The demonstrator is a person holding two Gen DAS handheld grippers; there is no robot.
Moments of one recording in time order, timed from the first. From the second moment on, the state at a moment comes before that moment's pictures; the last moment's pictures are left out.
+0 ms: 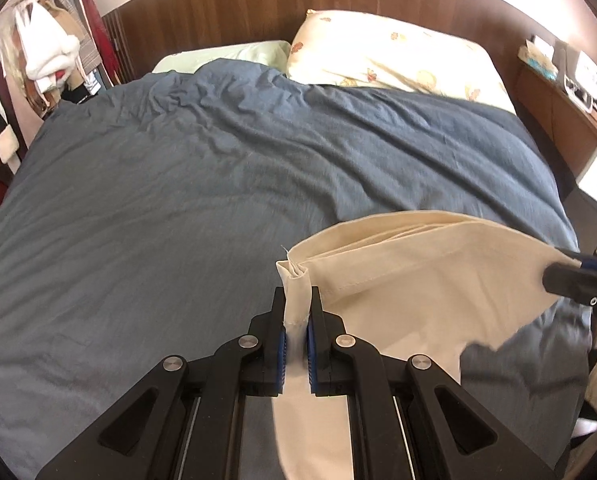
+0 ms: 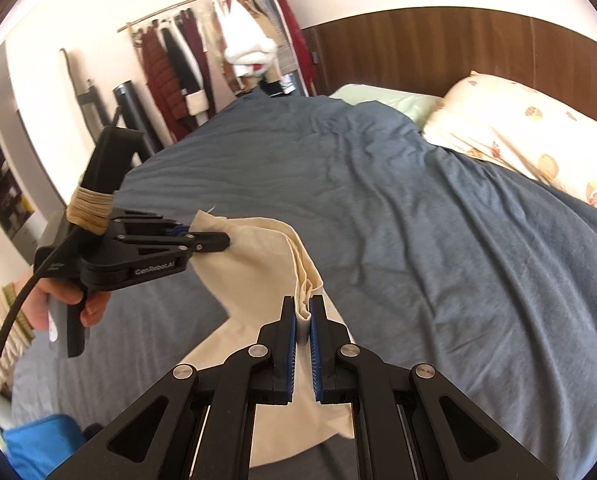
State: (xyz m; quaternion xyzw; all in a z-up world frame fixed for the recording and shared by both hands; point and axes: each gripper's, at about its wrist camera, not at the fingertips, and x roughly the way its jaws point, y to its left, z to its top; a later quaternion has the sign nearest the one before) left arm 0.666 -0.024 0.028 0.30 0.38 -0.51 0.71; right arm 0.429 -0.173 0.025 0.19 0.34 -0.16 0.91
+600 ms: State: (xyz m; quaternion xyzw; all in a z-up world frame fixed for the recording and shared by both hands) left arm 0.606 0.073 -0.015 0.43 0.34 -0.49 0.67; right arm 0.406 -0.046 0.006 0.06 0.41 -0.02 0.91
